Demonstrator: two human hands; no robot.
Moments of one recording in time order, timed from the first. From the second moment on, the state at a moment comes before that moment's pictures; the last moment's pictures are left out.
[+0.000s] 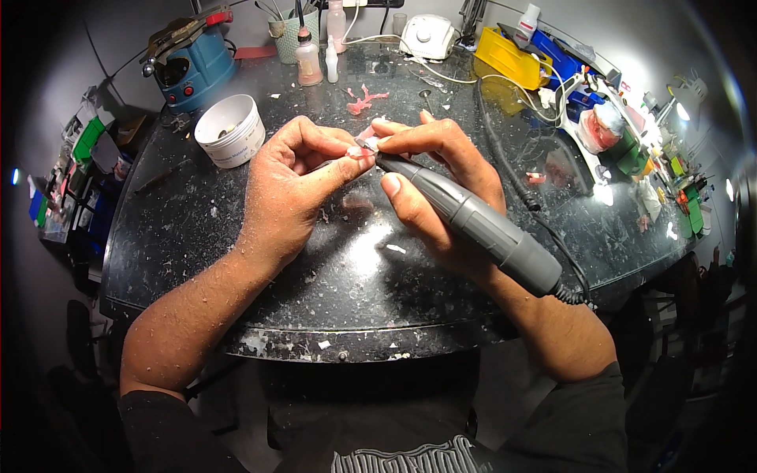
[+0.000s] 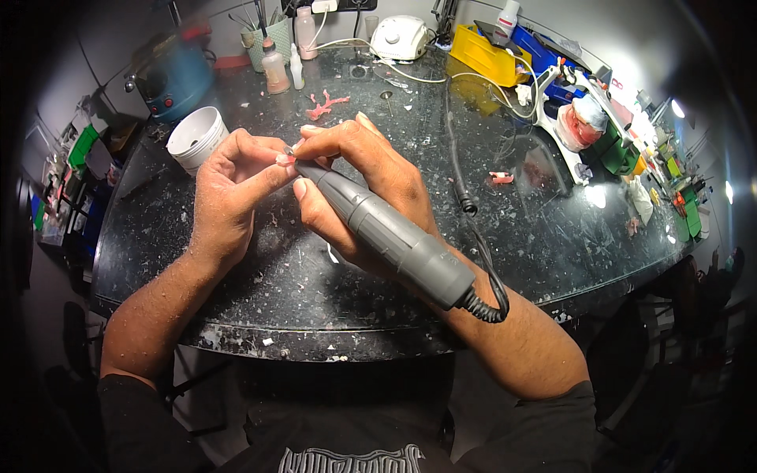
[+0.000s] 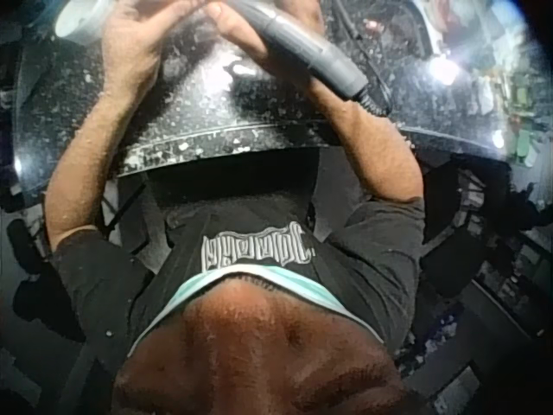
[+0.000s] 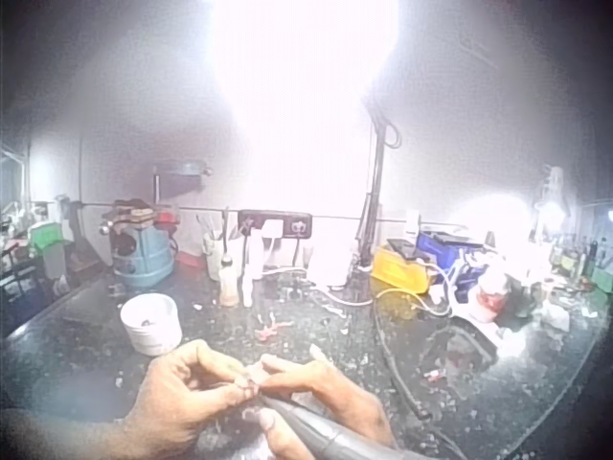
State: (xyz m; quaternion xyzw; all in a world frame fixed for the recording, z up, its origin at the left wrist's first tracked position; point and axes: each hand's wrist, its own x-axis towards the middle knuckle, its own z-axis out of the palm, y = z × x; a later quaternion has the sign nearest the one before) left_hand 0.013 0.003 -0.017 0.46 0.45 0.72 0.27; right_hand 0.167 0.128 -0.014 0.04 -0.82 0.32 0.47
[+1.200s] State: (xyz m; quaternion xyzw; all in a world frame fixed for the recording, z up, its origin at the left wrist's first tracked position) left_hand 0.006 0.005 -0.024 0.43 0.40 0.75 0.31; right_hand 0.169 0.124 -0.013 0.06 -0.85 0.27 0.45
